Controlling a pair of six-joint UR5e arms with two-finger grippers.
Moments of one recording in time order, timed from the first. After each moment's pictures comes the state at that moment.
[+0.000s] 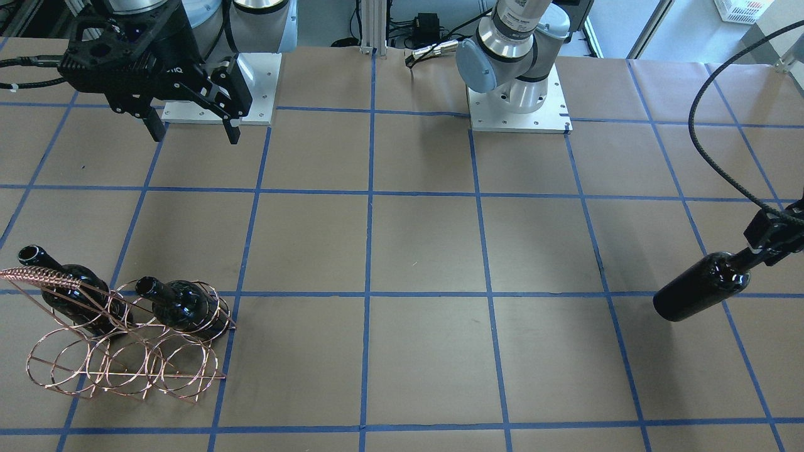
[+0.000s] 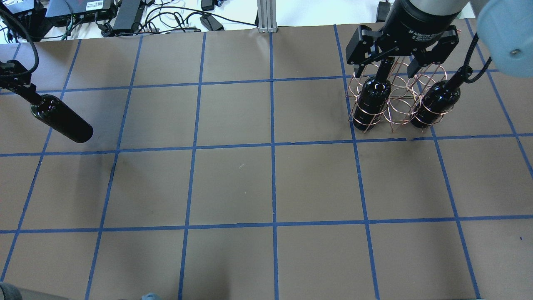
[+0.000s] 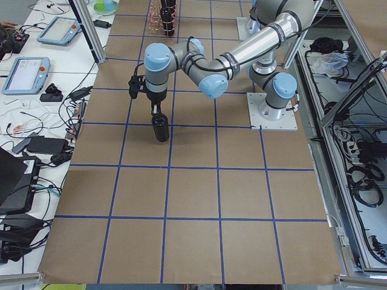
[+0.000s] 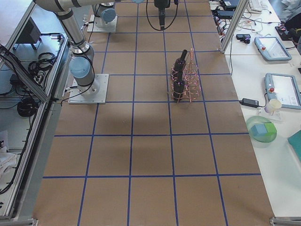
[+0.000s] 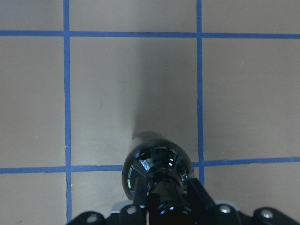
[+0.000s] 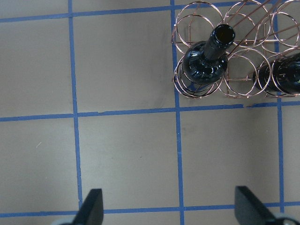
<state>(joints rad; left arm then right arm) -1.00 -1.78 -1.50 -1.34 1.42 0.54 1.63 -1.61 1.51 -1.60 -1.55 0.10</state>
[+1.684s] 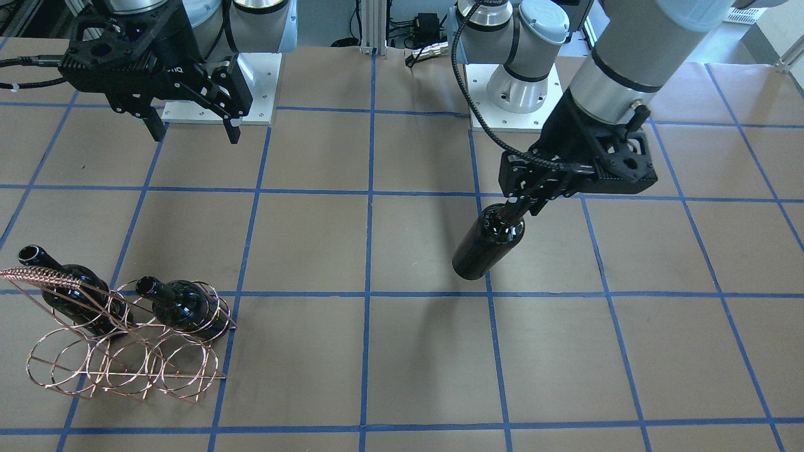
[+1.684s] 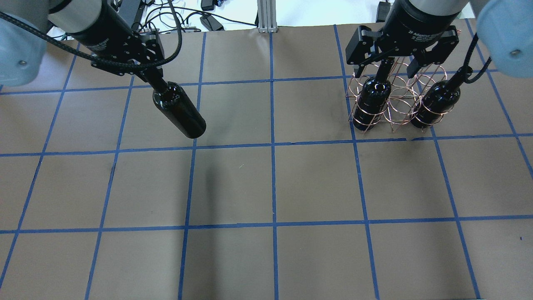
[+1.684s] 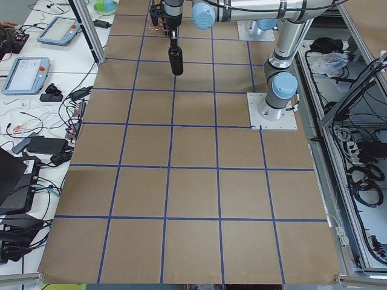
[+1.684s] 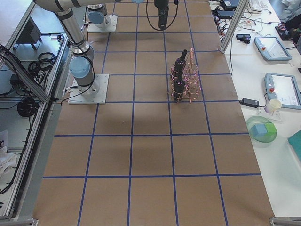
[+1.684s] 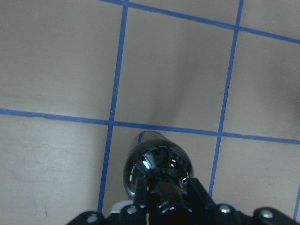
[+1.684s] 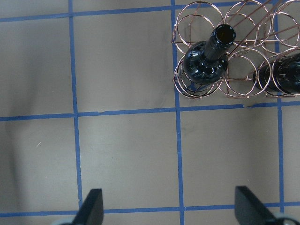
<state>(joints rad) -1.57 -1.63 -1.61 -1.40 1.39 -0.16 1.63 -1.61 1.51 -1.60 -1.55 0.10</state>
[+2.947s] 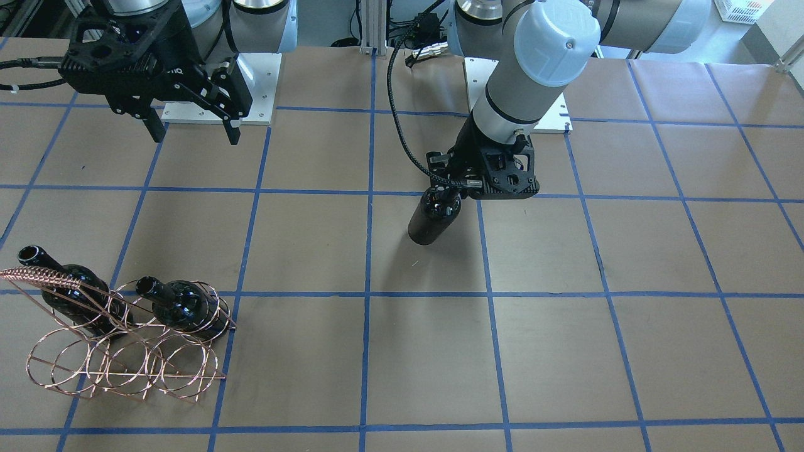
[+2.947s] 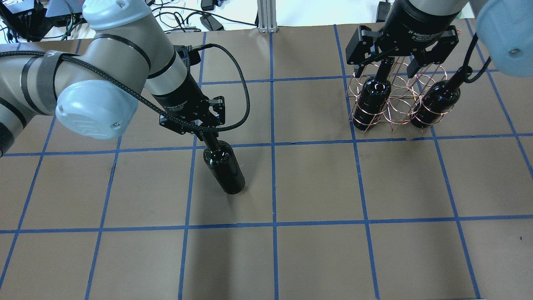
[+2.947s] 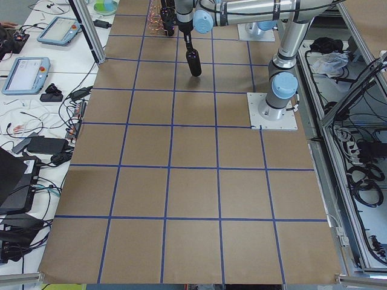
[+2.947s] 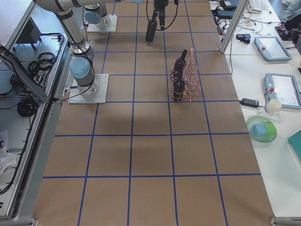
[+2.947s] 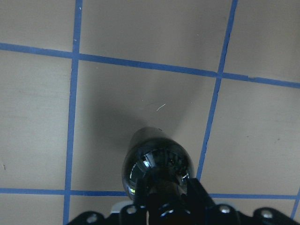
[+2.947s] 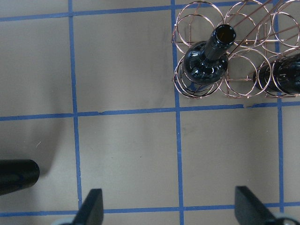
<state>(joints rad) -1.70 -1.64 -1.73 -1.40 1.40 -0.26 1.63 -1.60 1.51 -1.60 -1.55 0.10</state>
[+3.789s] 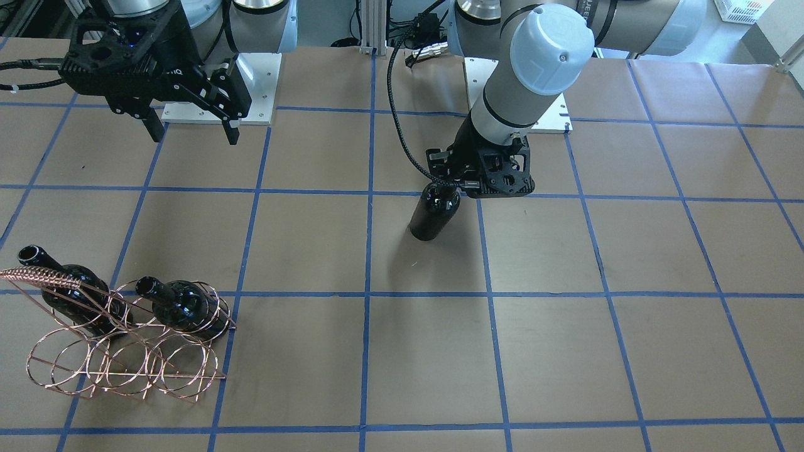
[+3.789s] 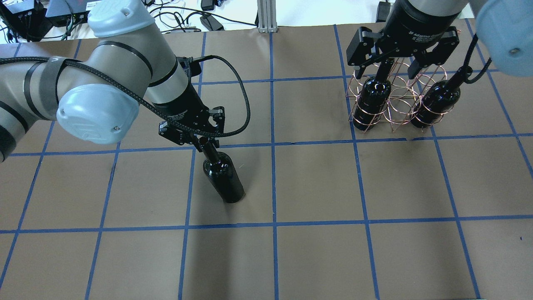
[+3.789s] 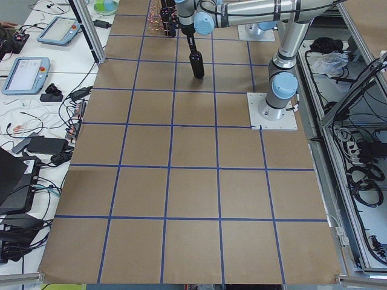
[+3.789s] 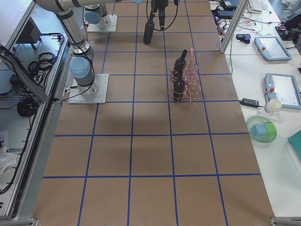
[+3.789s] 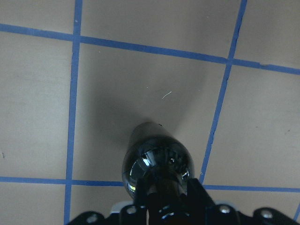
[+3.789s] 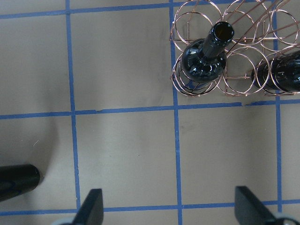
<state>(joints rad) -1.70 -1.63 -1.75 -1.46 1.40 -0.27 1.63 -1.60 1.51 -1.59 -1.56 0.10</state>
